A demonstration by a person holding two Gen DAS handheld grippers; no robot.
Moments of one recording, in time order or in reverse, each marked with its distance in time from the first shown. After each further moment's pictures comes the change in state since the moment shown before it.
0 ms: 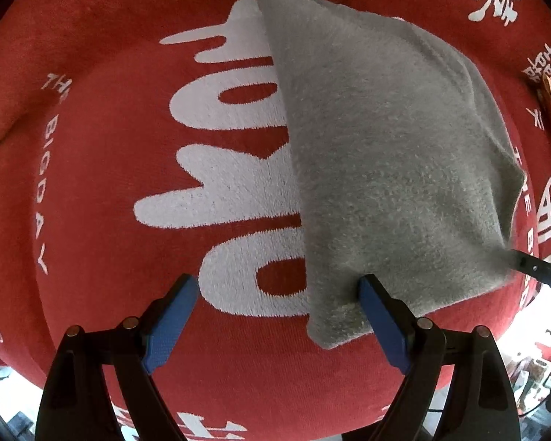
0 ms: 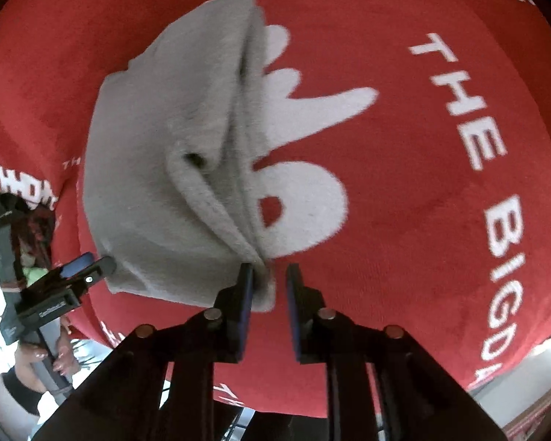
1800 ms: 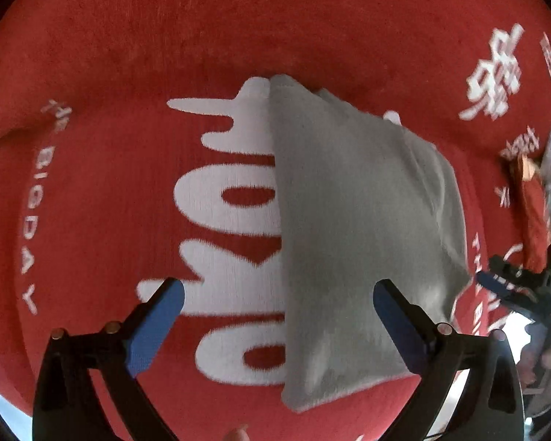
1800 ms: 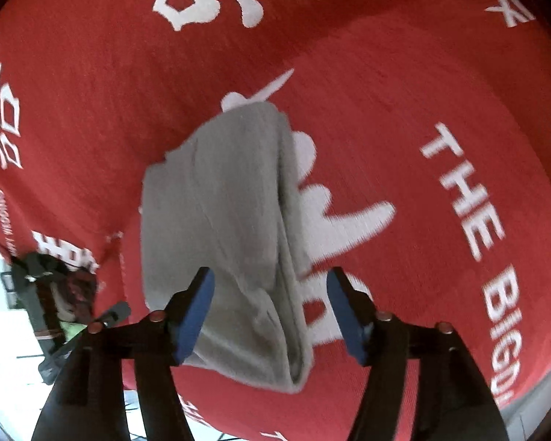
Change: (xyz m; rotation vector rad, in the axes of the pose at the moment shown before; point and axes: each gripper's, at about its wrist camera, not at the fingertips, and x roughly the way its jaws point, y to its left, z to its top) left arm -0.033 0.031 0.046 -0.138 -0.153 -0.211; right arm -0.026 0.001 0.052 0.112 -0.179 0.236
